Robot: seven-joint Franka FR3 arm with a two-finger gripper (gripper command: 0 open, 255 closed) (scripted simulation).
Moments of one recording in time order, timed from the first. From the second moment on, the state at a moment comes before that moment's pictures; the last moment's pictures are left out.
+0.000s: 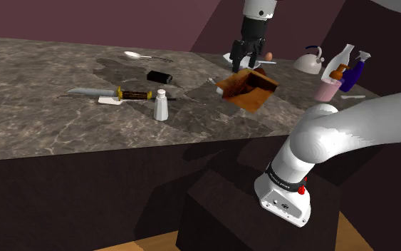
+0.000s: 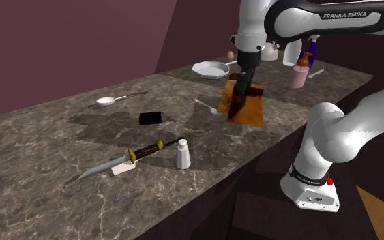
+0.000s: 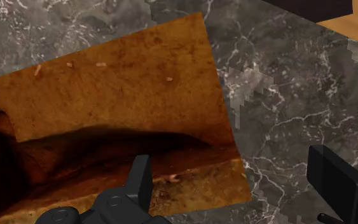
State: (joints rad) arm -0.01 -0.79 -0.07 -2.43 -0.10 1.61 0.12
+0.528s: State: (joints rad) arm 0.02 -0.57 -0.12 -2.36 -0.10 1.77 0.03
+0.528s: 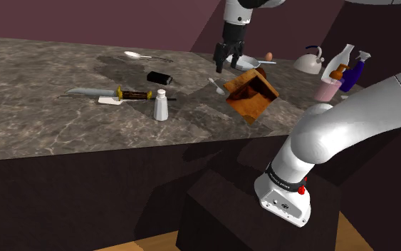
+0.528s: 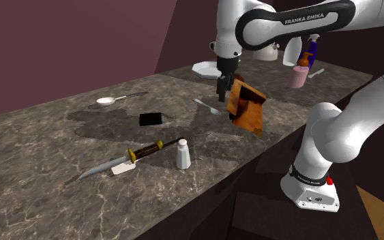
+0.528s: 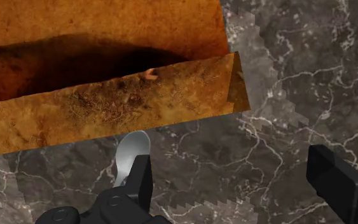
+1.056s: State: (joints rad) arm 0.06 -0.25 -0.16 -2.18 -0.06 1.91 -0.10
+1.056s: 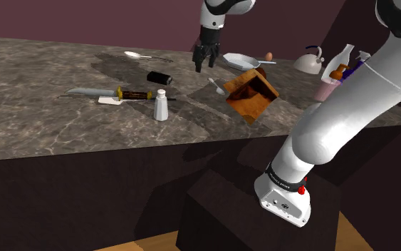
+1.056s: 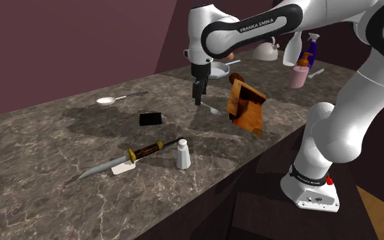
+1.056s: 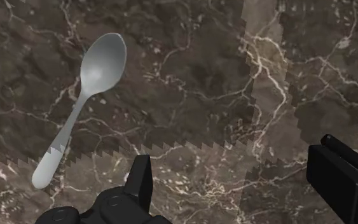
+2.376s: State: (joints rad) arm 0.08 0.41 -0.13 -1.59 0.09 1.98 -0.34
